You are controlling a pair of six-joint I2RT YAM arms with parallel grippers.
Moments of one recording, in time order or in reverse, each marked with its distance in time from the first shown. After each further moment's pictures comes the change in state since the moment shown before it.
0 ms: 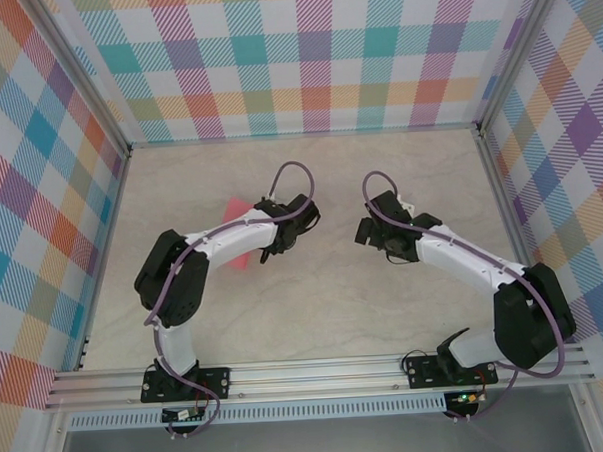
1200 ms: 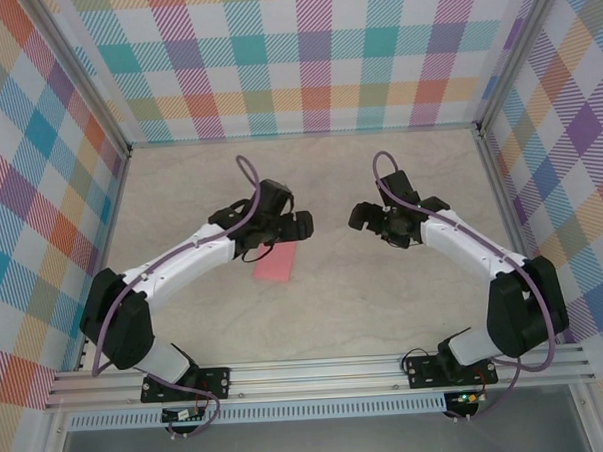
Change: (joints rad) left arm 0.092 -0.398 -0.224 0.417 0.651 -0.127; right arm -0.074 0.076 0.122 0.026 -0.328 -0.080
